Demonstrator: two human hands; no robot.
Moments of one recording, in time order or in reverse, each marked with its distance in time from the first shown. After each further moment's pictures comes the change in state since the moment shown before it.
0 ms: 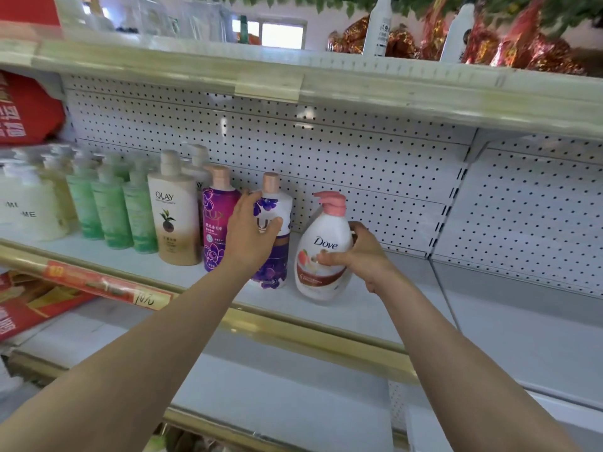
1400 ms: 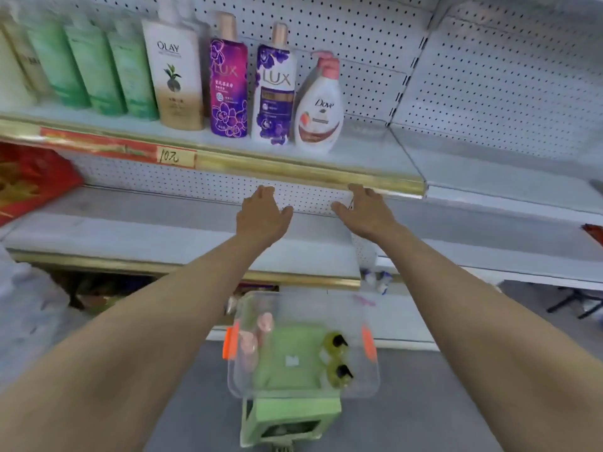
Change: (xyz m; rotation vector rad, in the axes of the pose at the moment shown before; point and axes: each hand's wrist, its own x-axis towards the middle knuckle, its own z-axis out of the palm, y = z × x) left_hand -0.221 -0.058 -0.078 0.314 -0.557 -0.120; right_hand -0.239 0.042 0.089 -0.857 0.100 0.235
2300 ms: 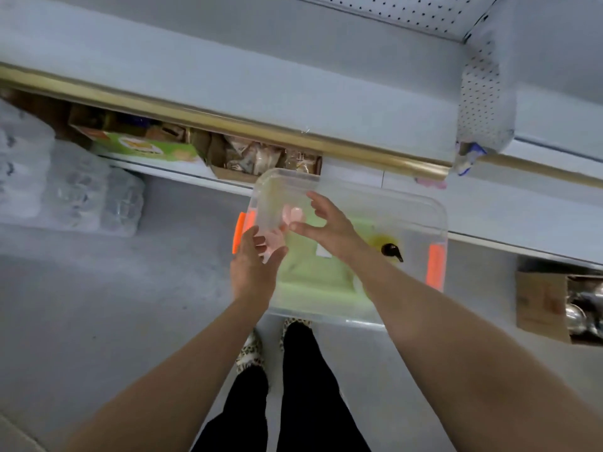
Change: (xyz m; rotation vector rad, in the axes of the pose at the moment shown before) left_hand -0.138 -0.197 0.230 -0.303 -0.050 -0.745; right_hand -0.012 0.079 0.357 0.712 -0.675 0.241
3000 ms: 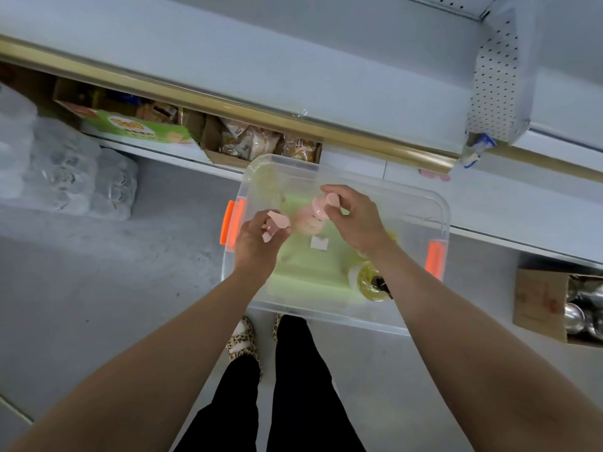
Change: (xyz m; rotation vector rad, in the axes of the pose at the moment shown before) left_hand 0.030 -0.001 0.032 -0.130 -0.144 -0.054; right_hand 0.008 0.029 -0.043 -0.177 0.141 -0.202
